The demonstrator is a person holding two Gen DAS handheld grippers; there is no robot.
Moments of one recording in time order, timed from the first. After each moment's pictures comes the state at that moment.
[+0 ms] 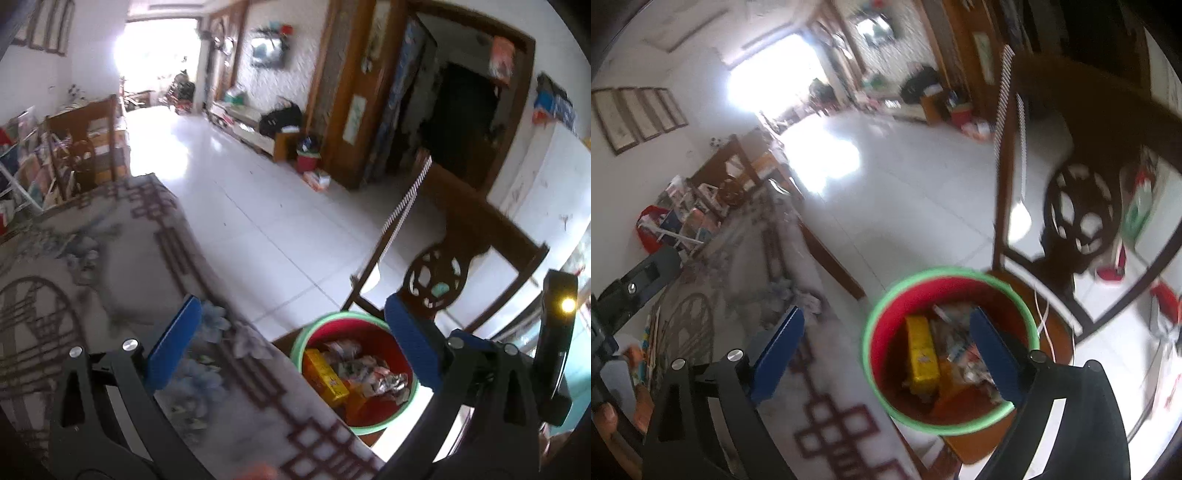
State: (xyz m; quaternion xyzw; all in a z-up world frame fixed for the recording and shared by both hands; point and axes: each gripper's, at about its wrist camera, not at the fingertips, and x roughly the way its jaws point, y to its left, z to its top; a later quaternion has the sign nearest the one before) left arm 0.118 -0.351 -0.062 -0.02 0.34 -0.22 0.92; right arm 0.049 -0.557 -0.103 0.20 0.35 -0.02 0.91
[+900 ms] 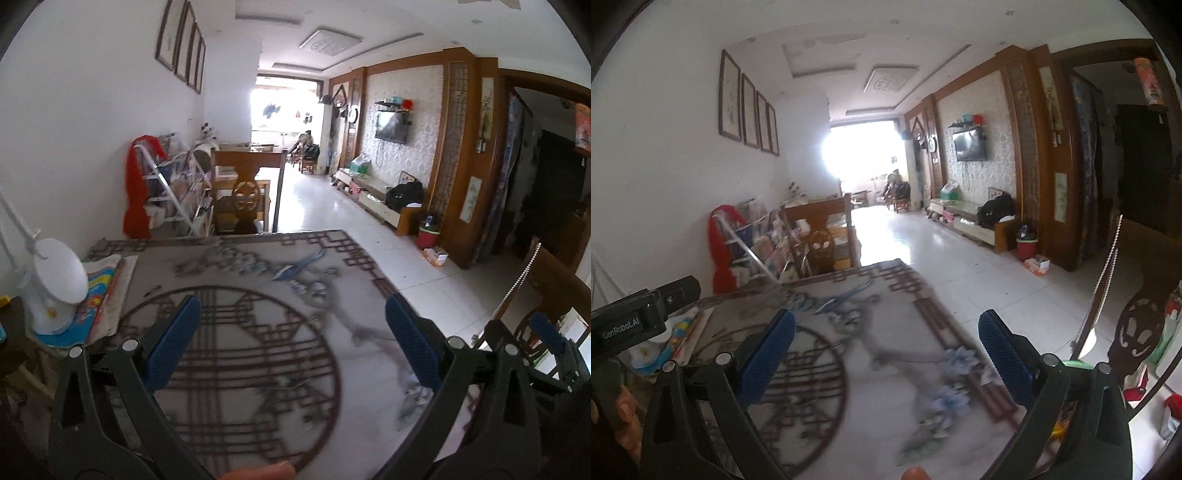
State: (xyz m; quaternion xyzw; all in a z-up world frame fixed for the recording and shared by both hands) left arm 0.030 -0.079 -0.019 -0.04 0.23 0.02 0.97; right arm 0.003 -0.290 -0.041 0.07 0.15 0.05 0.99
